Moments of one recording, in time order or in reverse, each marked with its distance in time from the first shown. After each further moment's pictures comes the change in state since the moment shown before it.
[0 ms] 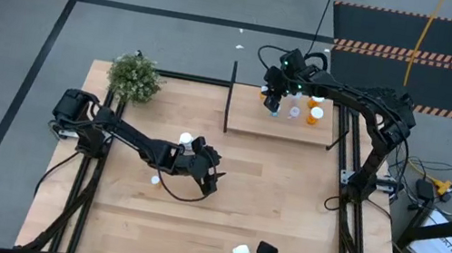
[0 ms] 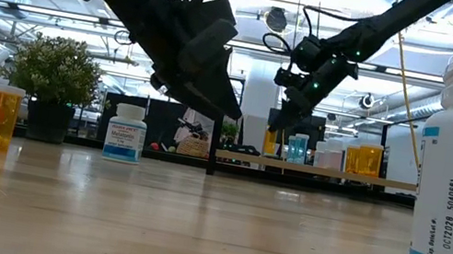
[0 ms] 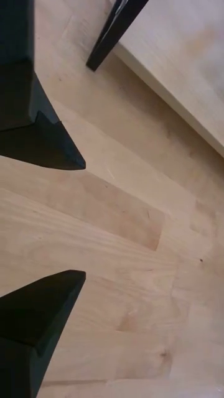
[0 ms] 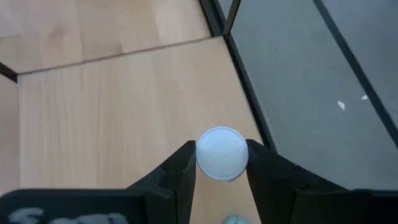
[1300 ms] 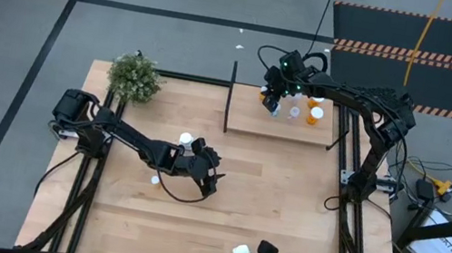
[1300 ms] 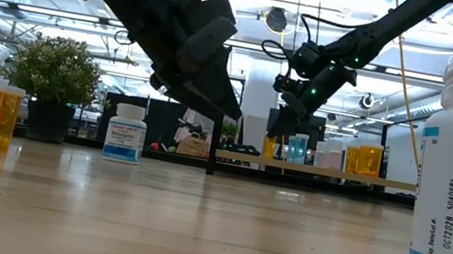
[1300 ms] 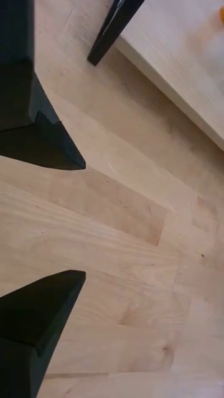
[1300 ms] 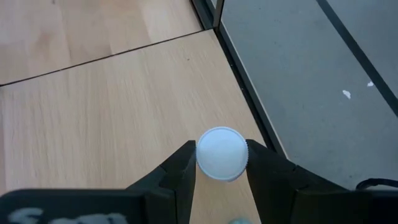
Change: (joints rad) left arm -0.008 0.000 0.000 0.000 0.006 -0.005; right arm -0.007 0.027 -0.018 0.043 -0.001 0.072
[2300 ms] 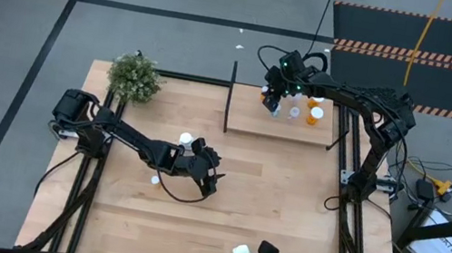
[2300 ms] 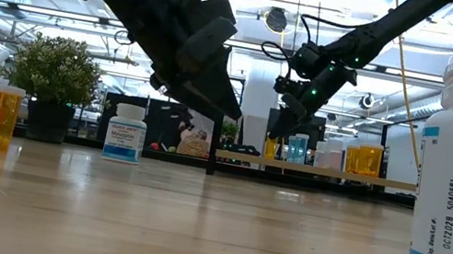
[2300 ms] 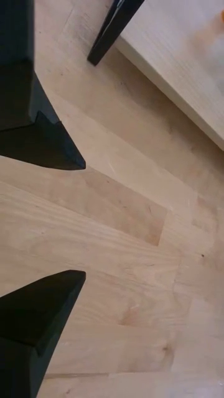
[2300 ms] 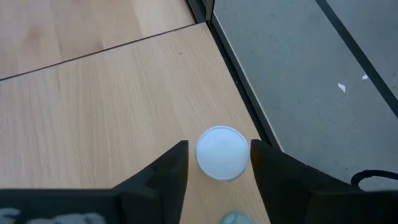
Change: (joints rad) left arm 0.000 0.000 0.000 0.000 0.000 0.001; right arm -0.001 0.000 0.001 -0.013 0.026 0.008
